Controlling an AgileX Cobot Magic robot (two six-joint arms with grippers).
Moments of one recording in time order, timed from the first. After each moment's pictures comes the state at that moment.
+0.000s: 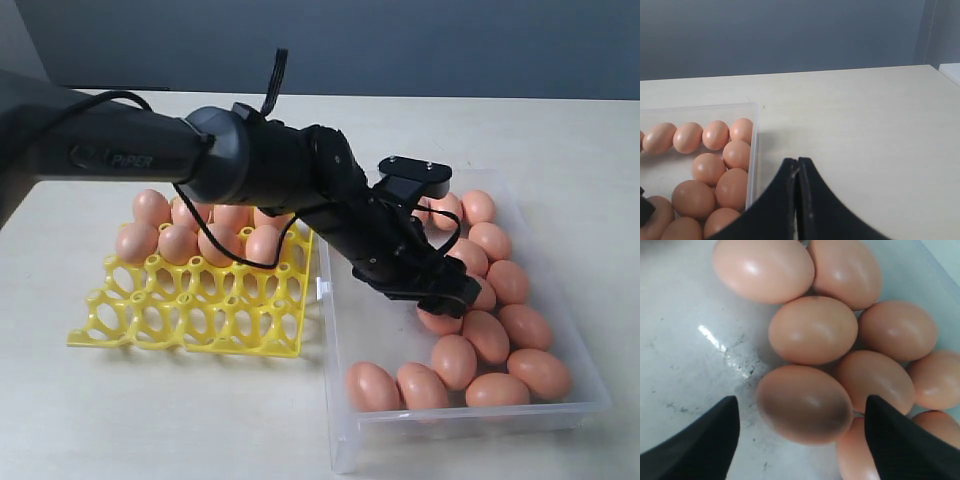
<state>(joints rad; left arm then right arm) -0.69 2.11 -1.39 -0.80 0.52 0.49 -0.03 0.00 0.00 0.04 0.31 0.03</state>
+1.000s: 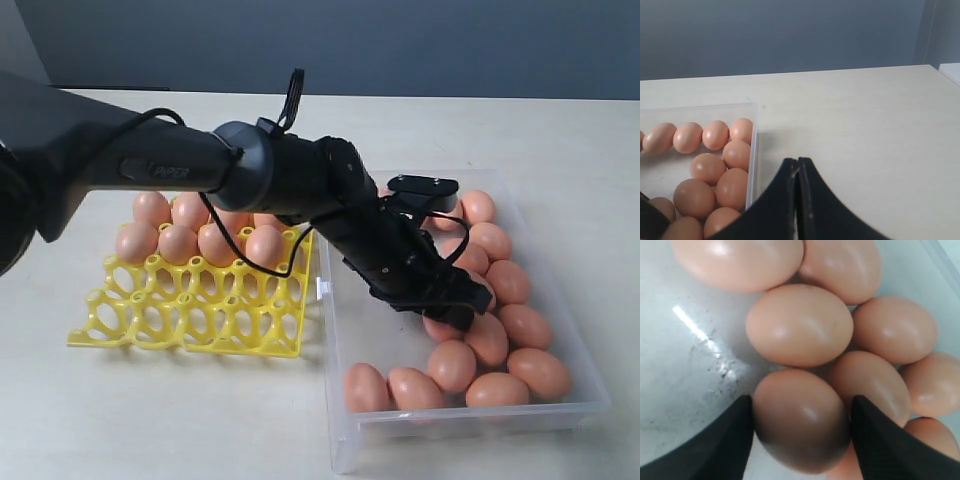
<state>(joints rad) -0.69 2.18 -1.45 -0.88 0.58 0.51 -0.03 0.00 0.00 0.04 0.31 0.03</state>
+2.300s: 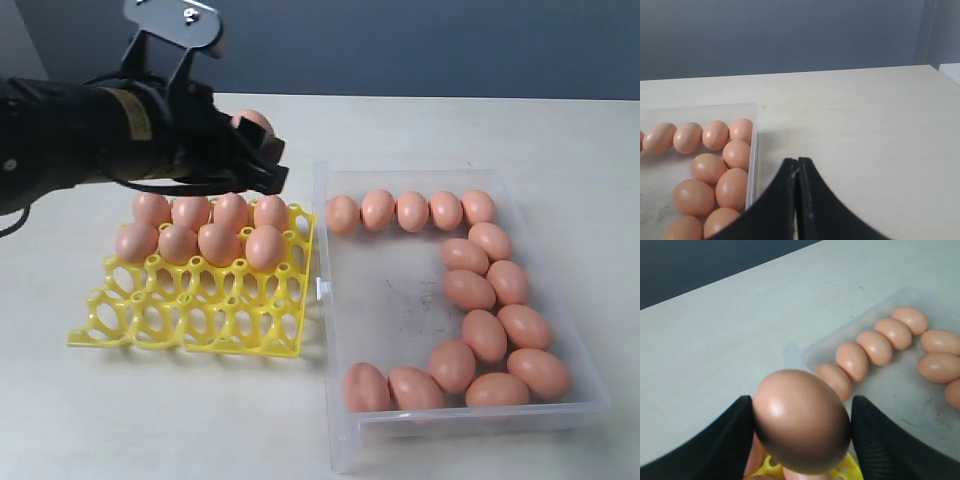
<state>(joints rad) -0.48 1.42 -0.84 0.08 0.06 -0.12 -0.03 0.00 0.00 0.04 0.31 0.03</state>
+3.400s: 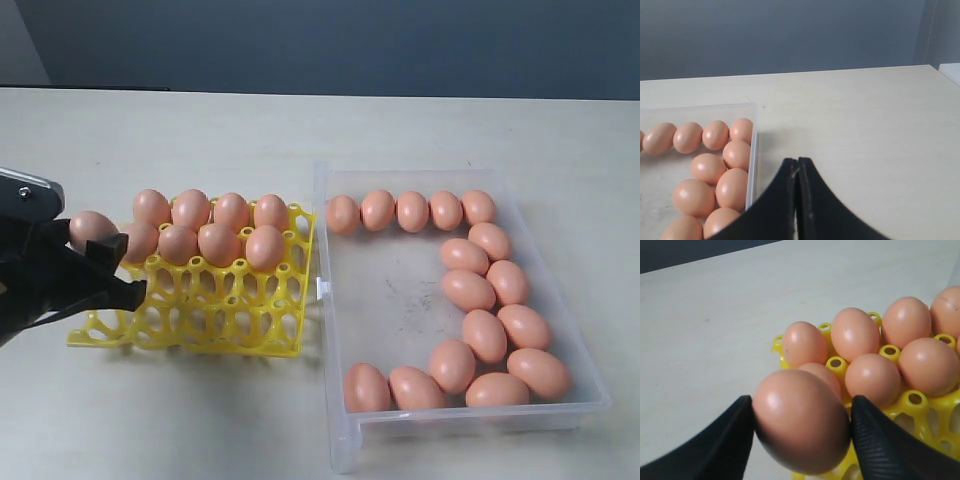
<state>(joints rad) -0.39 1.36 -0.23 -0.61 -0.62 0.45 -0.03 0.00 0.00 0.04 0.31 0.03</state>
